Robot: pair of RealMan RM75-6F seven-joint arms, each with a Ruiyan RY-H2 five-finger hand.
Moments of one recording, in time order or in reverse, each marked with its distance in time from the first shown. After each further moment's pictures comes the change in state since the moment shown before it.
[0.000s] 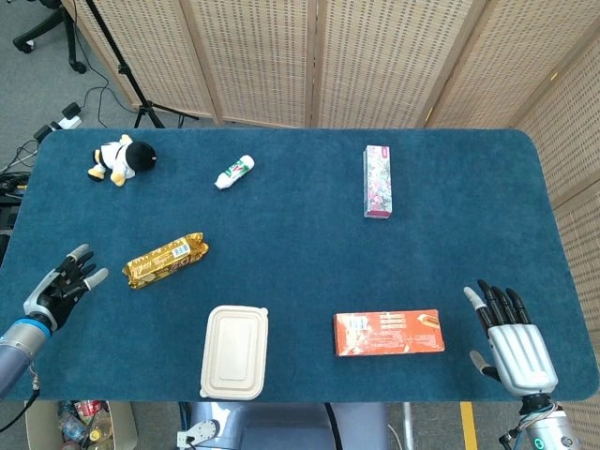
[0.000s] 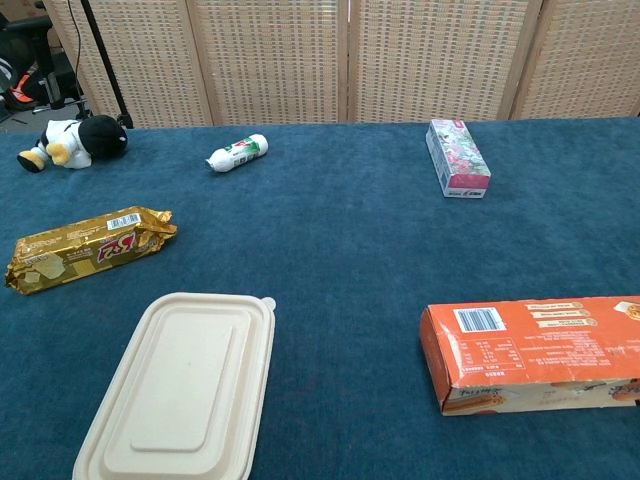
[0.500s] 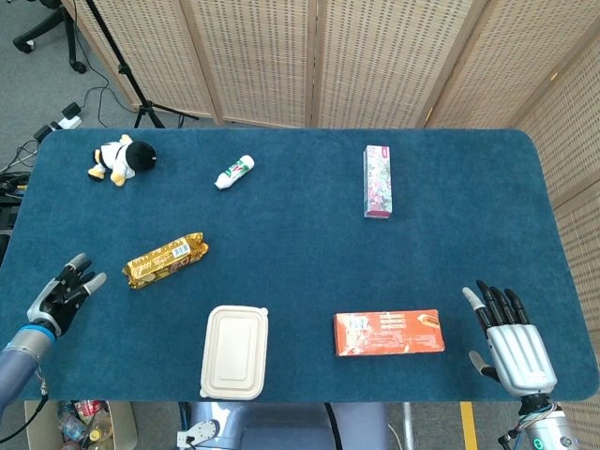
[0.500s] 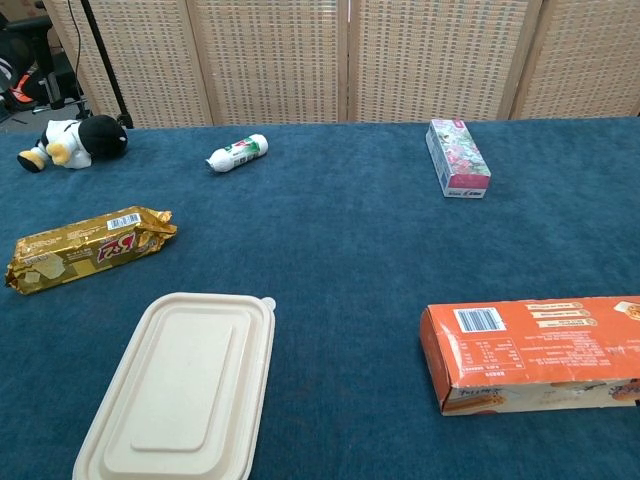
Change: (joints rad) left arm 0.023 -0.101 0.000 0.081 -0.036 0.010 0.032; right arm 0.001 -0.002 -0.003 -0.001 -0.001 -0.006 -0.006
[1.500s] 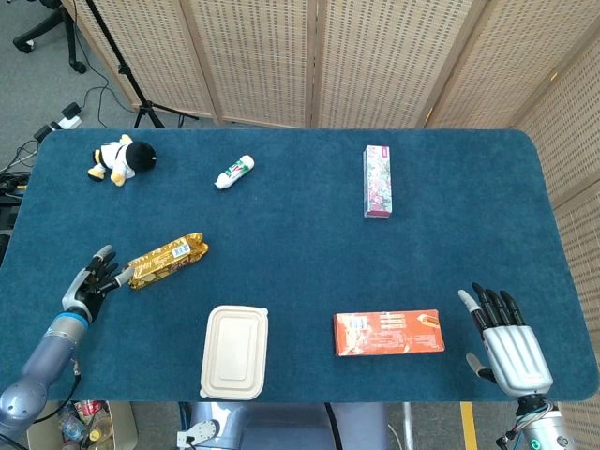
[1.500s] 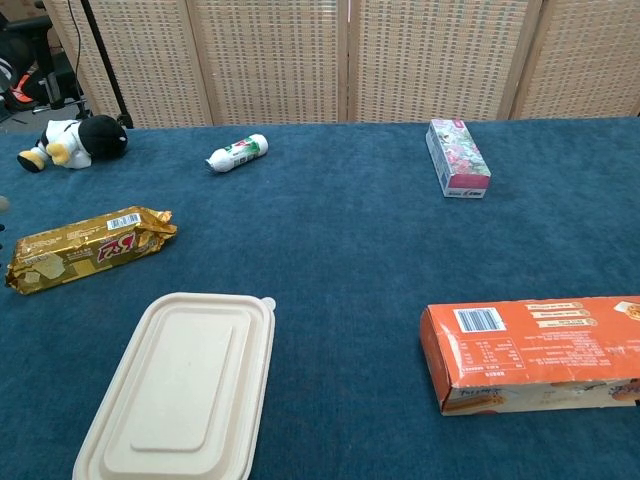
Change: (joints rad) left arm -0.089 -0.200 0.002 0.092 -0.097 0.108 0.214; right arm 0.005 -0.006 -0.010 0.001 -0.004 -0.019 -0.002
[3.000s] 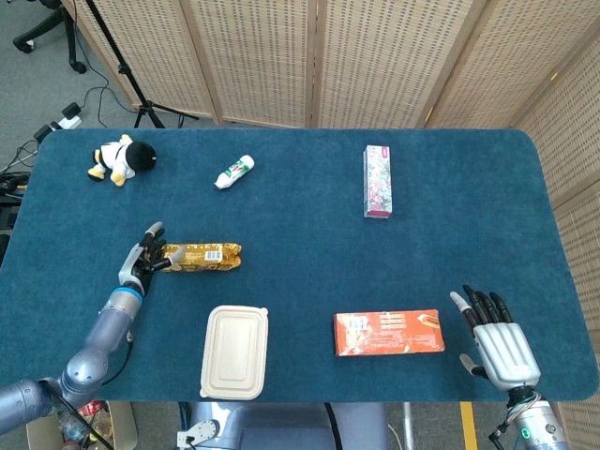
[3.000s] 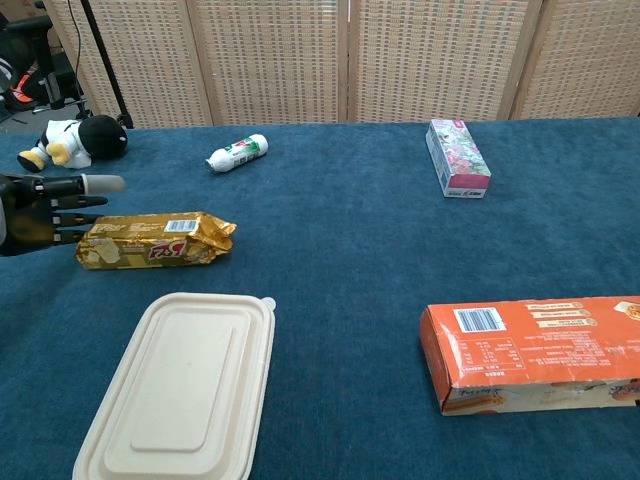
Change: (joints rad) left arm -0.161 -0.245 -0.093 0.103 -0.110 0.062 0.216; right arm 0.046 -0.031 0.012 0.039 0.082 -0.085 0.008
